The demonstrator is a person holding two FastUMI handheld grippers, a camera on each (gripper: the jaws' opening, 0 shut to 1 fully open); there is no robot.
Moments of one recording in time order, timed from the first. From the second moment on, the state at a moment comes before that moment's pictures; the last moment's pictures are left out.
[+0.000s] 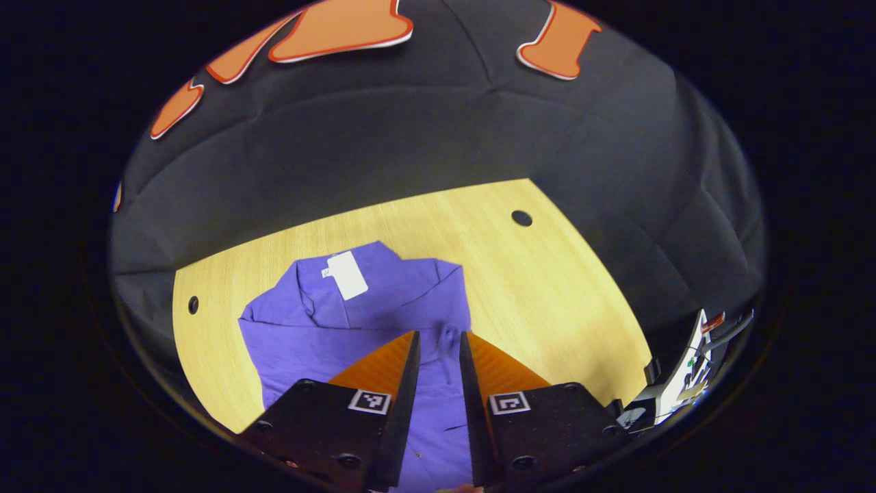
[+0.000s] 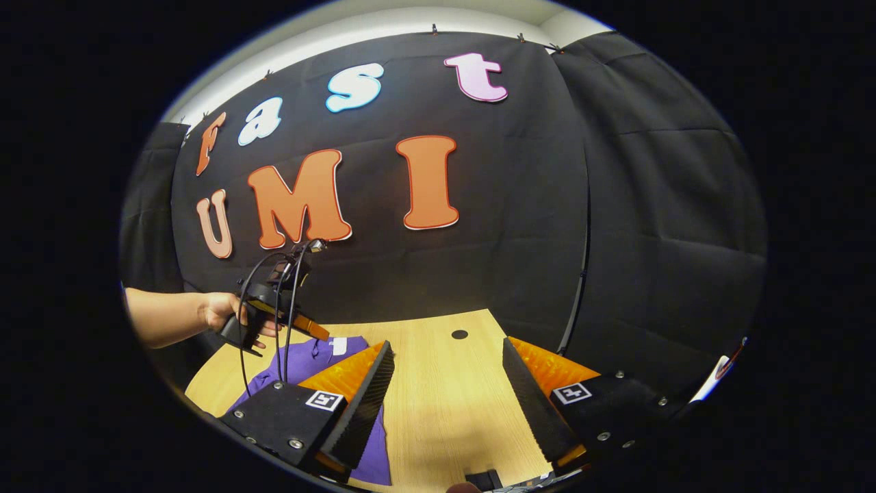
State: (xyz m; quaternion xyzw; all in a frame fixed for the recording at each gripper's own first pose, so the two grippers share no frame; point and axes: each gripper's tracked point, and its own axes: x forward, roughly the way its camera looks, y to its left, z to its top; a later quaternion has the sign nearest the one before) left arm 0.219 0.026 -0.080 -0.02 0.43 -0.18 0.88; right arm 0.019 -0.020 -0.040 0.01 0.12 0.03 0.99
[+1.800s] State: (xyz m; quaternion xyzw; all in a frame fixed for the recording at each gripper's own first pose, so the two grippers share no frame) left arm -0.096 0.314 -0.061 0.01 0.19 0.06 0.98; right arm -0.024 0.150 -0.217 0.00 0.33 0.09 0.94
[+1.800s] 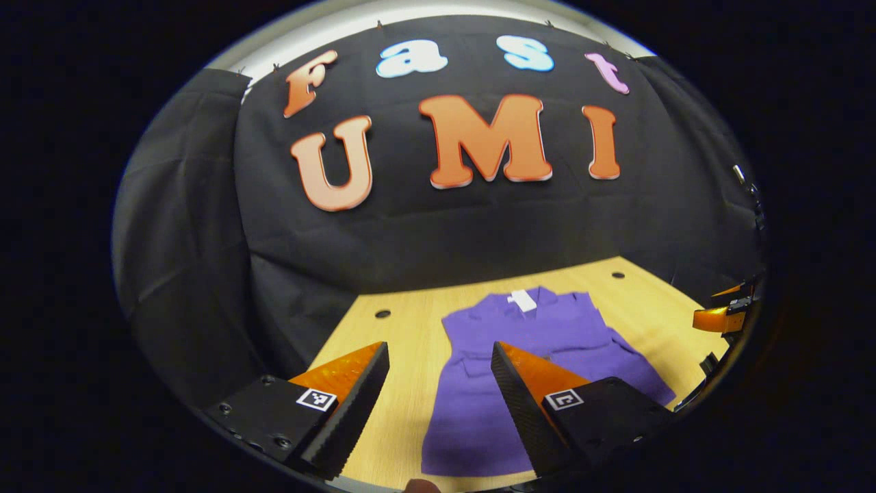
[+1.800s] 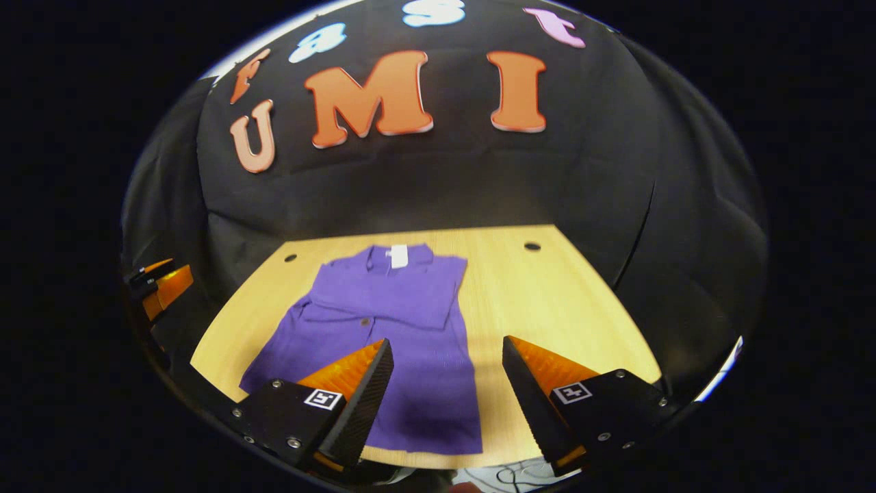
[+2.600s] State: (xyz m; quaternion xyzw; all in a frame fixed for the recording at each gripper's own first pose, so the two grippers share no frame) left arm -0.169 0.316 -0.258 -0.06 0.52 0.05 0.85; right arm -0.084 0.131 -0.351 -0.04 0.50 0.07 0.86
